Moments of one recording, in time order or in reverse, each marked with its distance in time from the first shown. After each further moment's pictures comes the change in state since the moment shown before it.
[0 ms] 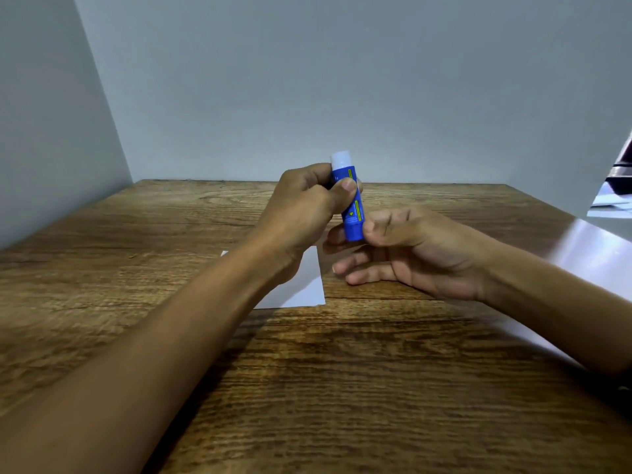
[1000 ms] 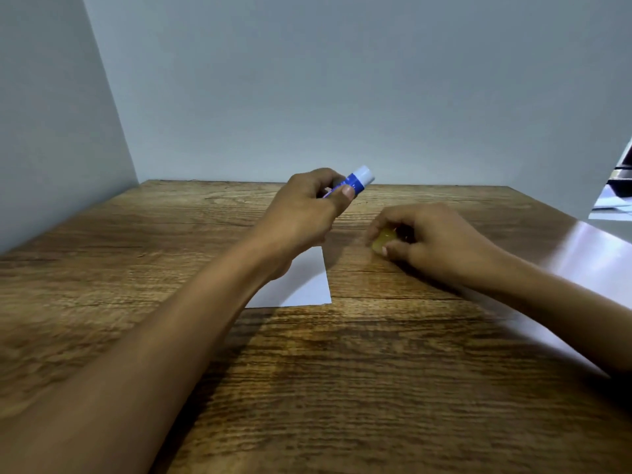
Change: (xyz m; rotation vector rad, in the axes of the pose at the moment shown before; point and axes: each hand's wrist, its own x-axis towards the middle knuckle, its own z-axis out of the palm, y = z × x) left_hand 0.003 -0.002 -0.010 0.304 -0.036 -0.049; right_hand -0.001 -0.001 -0.019 -1.288 0.394 -0.244
